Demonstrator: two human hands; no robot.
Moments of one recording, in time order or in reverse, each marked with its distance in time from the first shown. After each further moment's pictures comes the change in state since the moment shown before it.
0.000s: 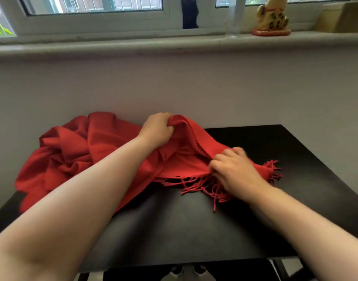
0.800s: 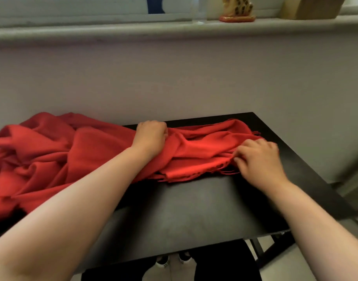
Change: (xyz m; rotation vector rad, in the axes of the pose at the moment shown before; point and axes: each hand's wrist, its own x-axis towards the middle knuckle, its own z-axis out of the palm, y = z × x) left_hand -0.011 0.032 0.057 0.297 -0.061 0.145; right_hand -0.070 0.057 -0.022 0.032 -0.105 0.582
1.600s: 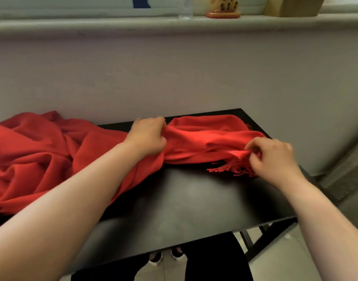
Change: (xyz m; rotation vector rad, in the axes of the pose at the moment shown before) left_hand -0.010 0.022 -0.017 -0.104 -0.060 0.084; right_hand -0.016 0.032 -0.028 0.149 -0.009 0.190
